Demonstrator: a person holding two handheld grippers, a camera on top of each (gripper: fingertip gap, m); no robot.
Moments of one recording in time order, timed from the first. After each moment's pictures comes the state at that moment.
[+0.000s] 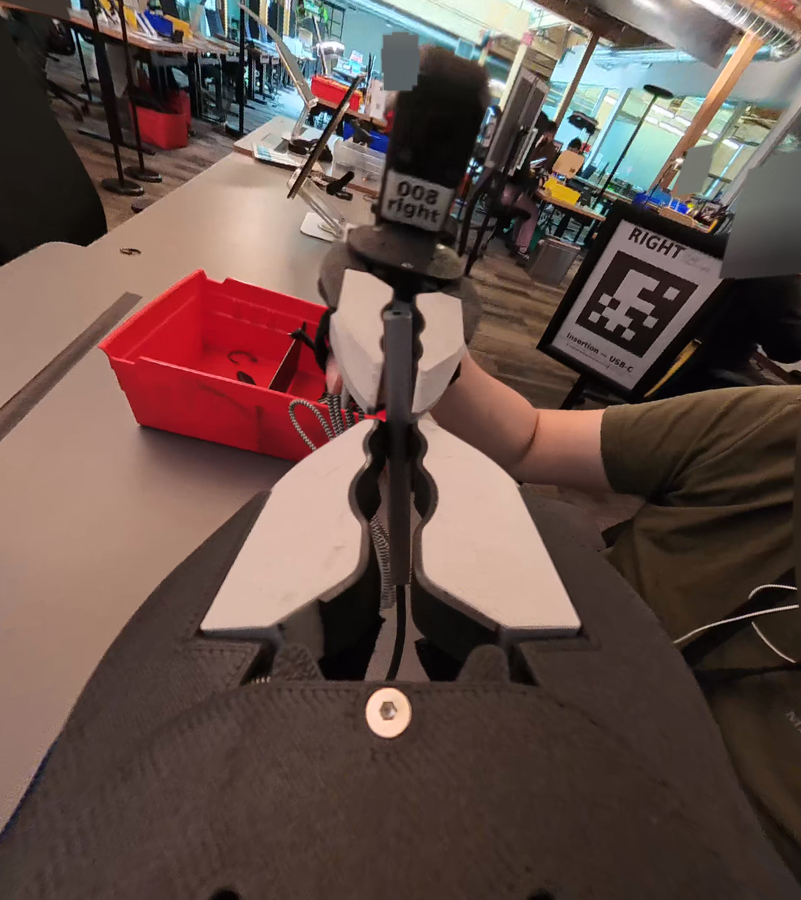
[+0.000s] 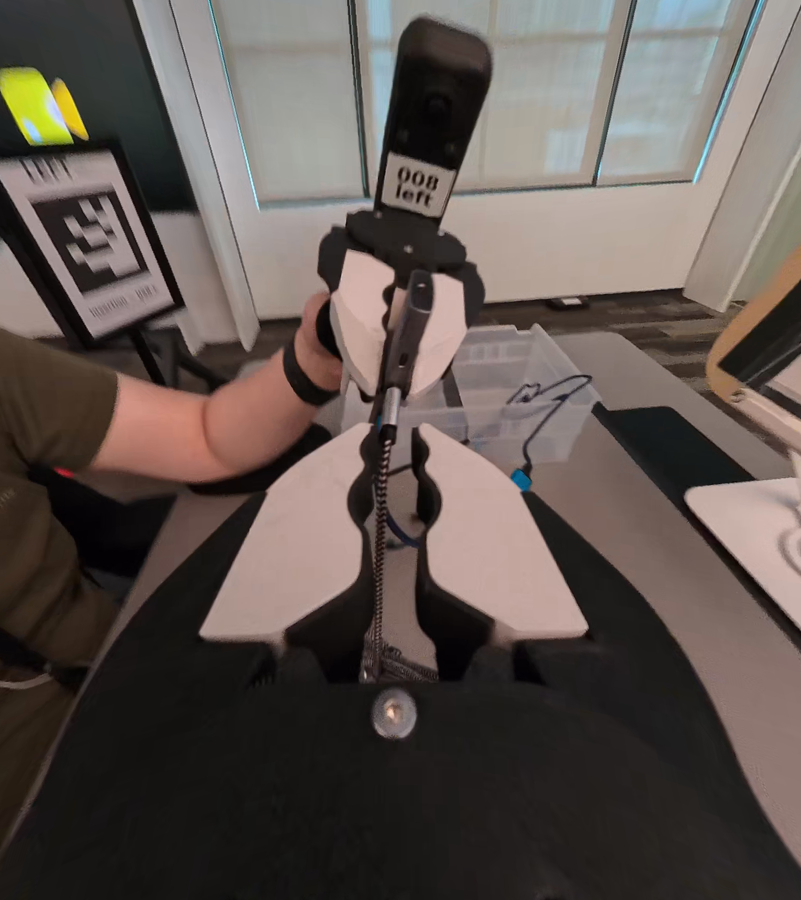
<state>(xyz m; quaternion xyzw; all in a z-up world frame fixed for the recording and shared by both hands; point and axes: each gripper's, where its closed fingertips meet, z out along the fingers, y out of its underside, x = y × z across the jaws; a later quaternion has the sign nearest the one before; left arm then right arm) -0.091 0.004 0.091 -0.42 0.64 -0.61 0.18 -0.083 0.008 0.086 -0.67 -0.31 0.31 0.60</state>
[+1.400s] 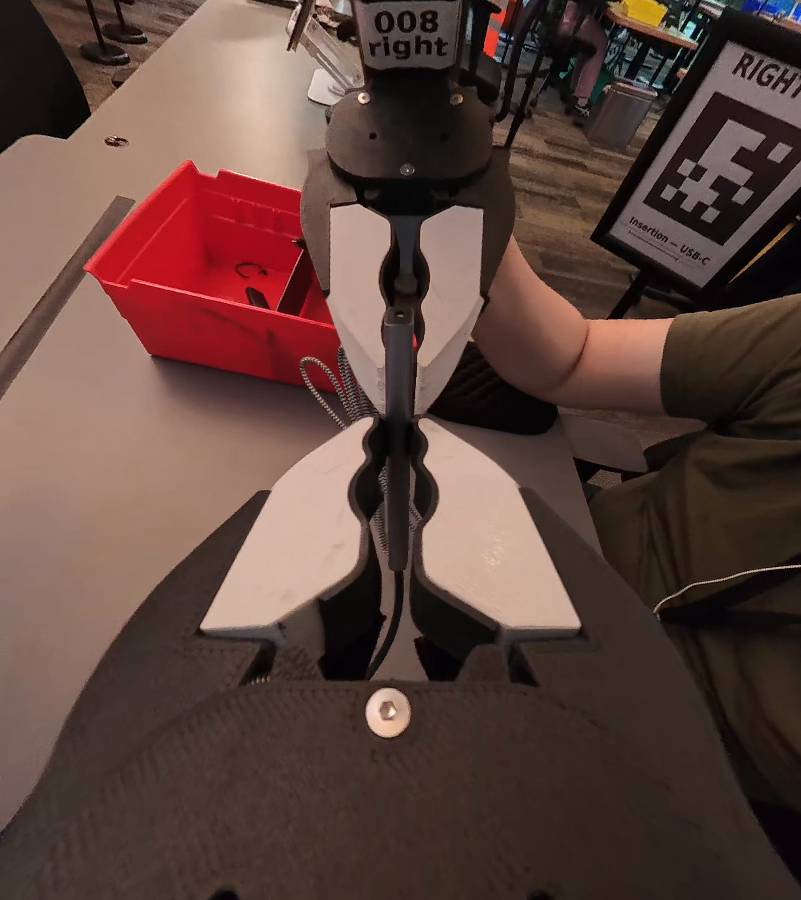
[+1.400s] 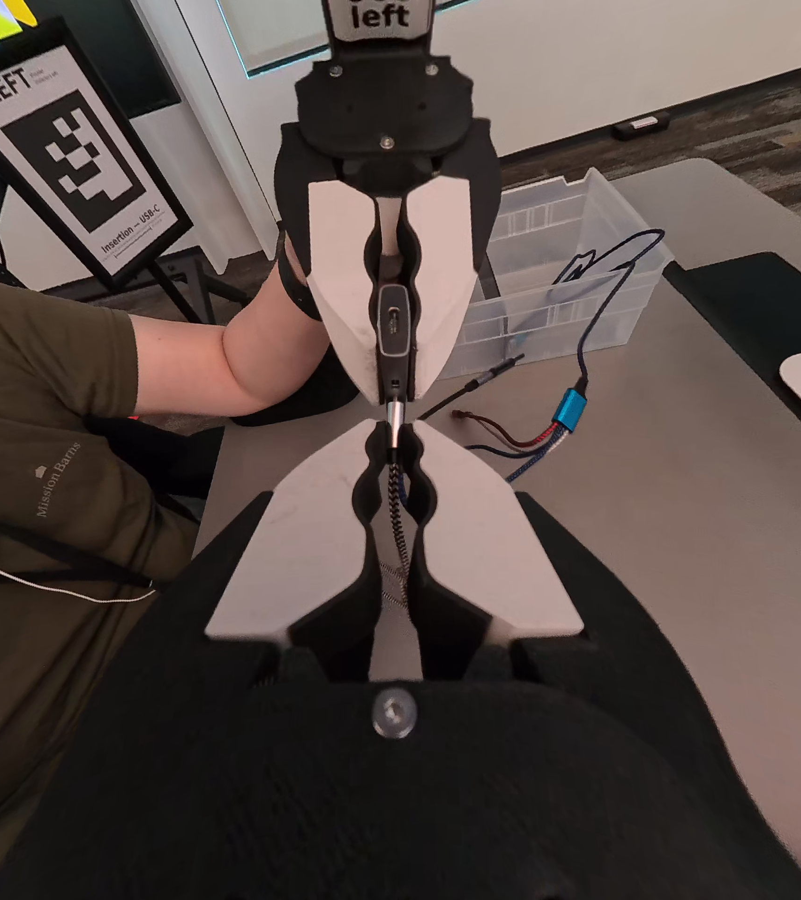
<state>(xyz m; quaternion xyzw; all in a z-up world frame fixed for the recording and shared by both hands) -0.086 -0.003 0.056 -0.44 0.72 -0.51 0.17 -0.086 0.001 0.051 -0.76 -0.30 0.33 0.47</state>
